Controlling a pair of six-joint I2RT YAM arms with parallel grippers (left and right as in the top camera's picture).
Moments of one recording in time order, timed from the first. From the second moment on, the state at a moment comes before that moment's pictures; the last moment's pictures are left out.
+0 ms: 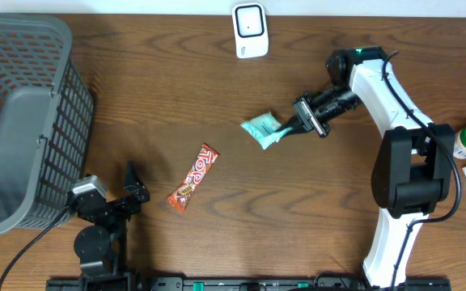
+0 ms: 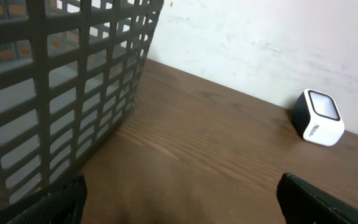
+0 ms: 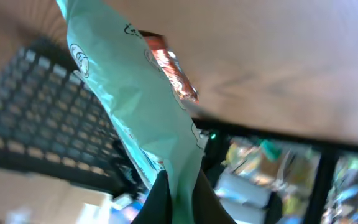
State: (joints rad) left arm 0.12 0.01 0.05 -0.19 -0.03 -0.29; right arm 0.13 2.14 1.72 -1.43 -0.93 0.71
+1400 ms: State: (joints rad) left arm 0.12 0.01 0.05 -0.19 -0.03 -0.29; right arm 0.21 2.36 1.72 0.11 -0.54 1.25
